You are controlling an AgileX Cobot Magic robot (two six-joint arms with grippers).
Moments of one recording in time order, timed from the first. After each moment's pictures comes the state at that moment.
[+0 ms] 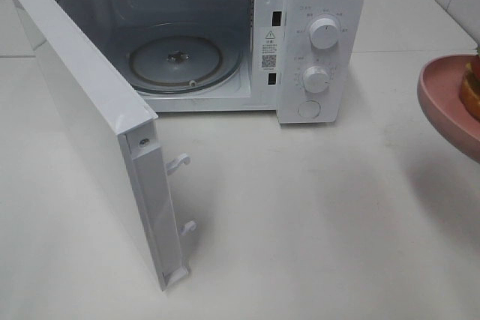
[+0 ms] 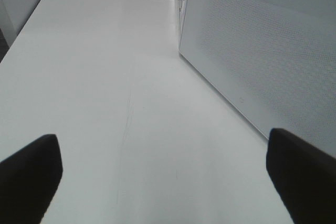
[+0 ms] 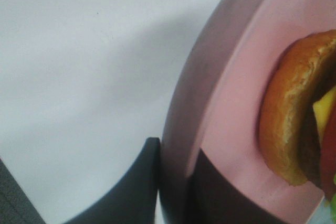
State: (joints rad) left arm -0.03 0.00 -0.50 -0.01 1.04 -0.08; right arm 0.62 0.77 -0.49 -0.59 0.91 -0.41
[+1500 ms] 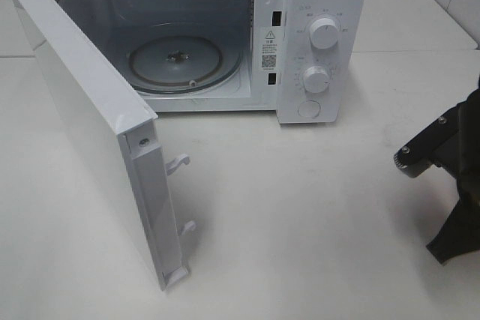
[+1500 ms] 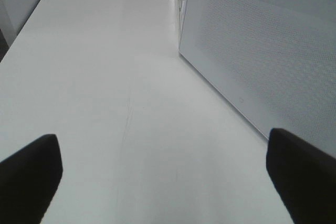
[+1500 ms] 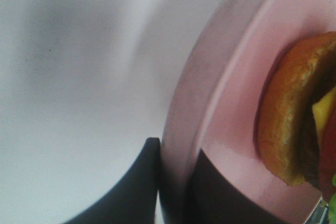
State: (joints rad) left arm -0.03 0.00 -0.50 -0.01 1.04 -0.08; right arm 0.62 1.52 -0.54 -0.83 0.91 0.83
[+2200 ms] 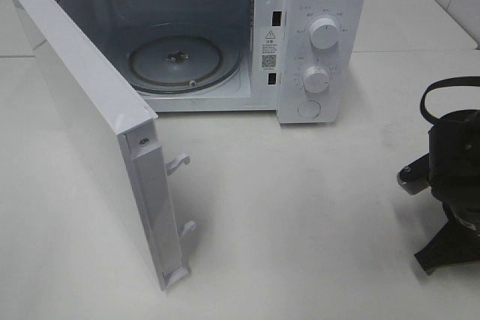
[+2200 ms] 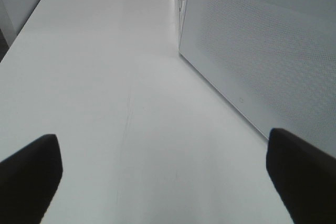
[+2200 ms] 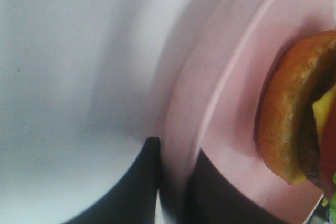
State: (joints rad) left arm -0.03 0.00 -0.50 -0.01 1.04 -0.08; right arm 0.48 1.77 -0.56 -0.86 0.78 1.01
